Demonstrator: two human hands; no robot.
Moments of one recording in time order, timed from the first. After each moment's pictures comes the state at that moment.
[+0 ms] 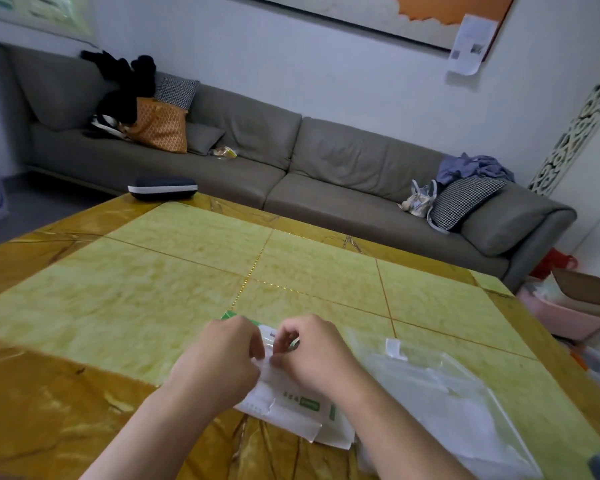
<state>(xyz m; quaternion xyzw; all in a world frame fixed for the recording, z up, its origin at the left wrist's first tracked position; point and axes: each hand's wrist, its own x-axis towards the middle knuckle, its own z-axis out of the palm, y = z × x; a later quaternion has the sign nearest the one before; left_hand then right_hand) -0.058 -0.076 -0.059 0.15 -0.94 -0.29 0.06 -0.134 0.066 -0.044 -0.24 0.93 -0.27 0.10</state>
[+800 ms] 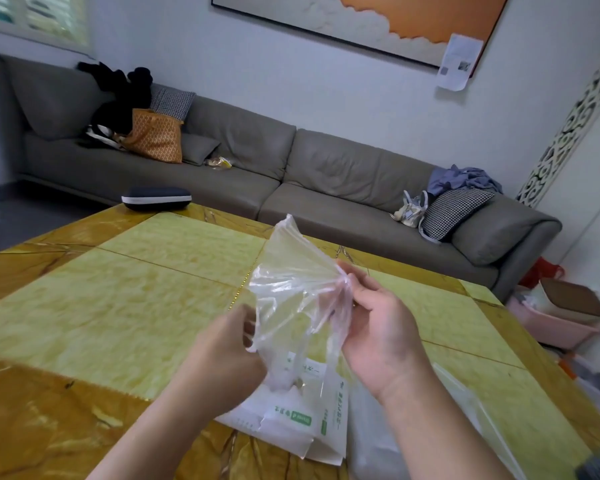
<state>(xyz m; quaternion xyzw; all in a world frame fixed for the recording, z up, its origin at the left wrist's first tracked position) -0.055 -0.061 -0.035 0.15 -0.85 -0.50 0.10 -0.135 0.102 0.025 -0.05 0.45 -0.87 0.17</state>
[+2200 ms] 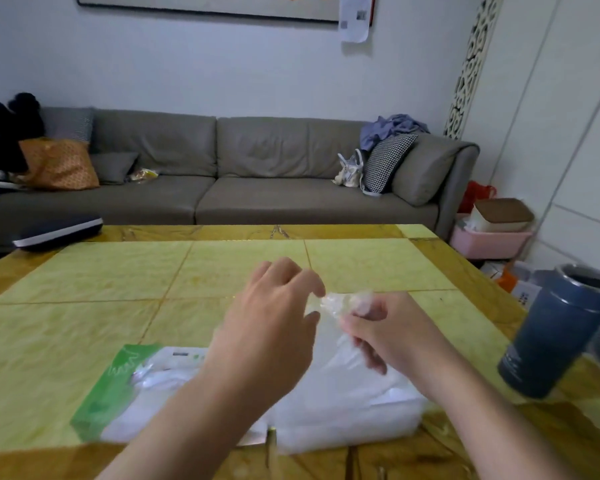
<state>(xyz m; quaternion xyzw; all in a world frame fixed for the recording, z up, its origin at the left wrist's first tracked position) -0.087 0.095 0.029 -0.13 -0.95 -0.18 0.22 -0.140 0.284 0.000 -0.04 0.85 -0.52 0.04</state>
